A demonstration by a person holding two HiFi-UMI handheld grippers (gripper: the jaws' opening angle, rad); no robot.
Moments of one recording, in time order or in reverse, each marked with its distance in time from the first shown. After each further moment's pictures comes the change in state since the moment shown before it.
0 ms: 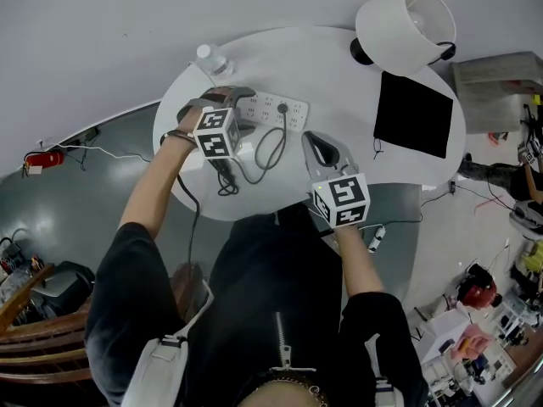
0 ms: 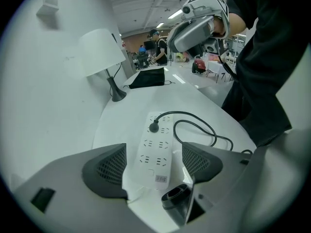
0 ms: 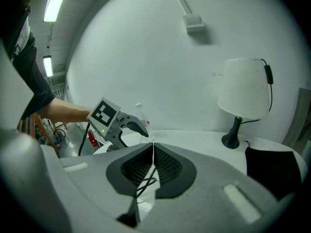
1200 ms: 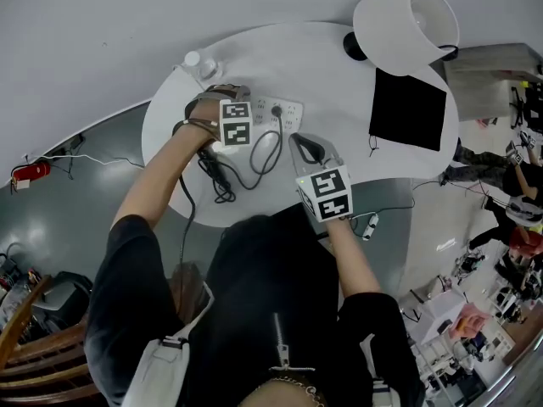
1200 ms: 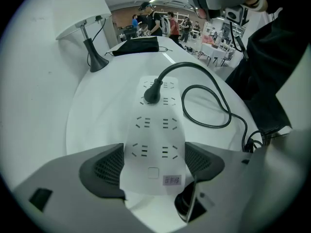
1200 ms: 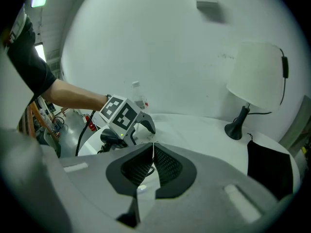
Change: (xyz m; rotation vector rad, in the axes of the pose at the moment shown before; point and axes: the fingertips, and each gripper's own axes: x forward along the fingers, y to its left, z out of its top) left arm 0.084 0.000 -0.045 0.055 0.229 -0.175; right arm 0.045 0.000 -0.034 -0.028 0.214 -0.032
